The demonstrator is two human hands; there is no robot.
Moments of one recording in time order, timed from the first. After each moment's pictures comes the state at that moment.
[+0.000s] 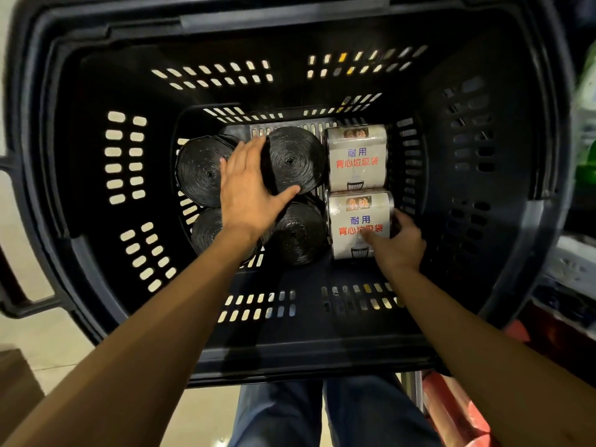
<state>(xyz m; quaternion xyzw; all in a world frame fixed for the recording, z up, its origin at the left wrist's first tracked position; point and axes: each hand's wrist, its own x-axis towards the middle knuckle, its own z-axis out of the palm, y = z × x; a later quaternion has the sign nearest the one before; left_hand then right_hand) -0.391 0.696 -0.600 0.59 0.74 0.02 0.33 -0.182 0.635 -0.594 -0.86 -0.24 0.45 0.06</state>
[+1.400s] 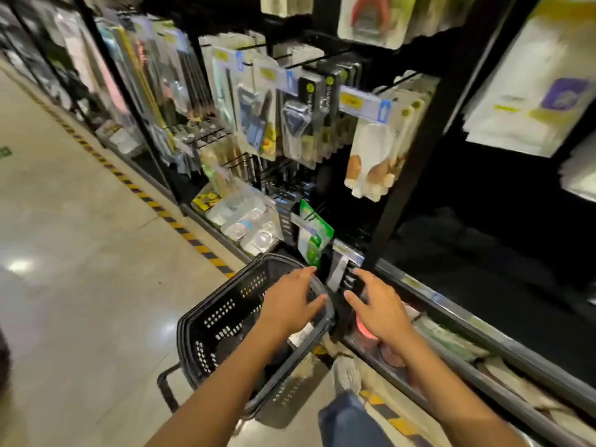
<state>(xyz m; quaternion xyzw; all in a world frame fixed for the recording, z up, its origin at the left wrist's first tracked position) -0.365 0.540 -0.056 0.93 0.30 0.02 0.23 -0.234 0.412 -0.054 -0.87 -0.40 0.19 0.23</state>
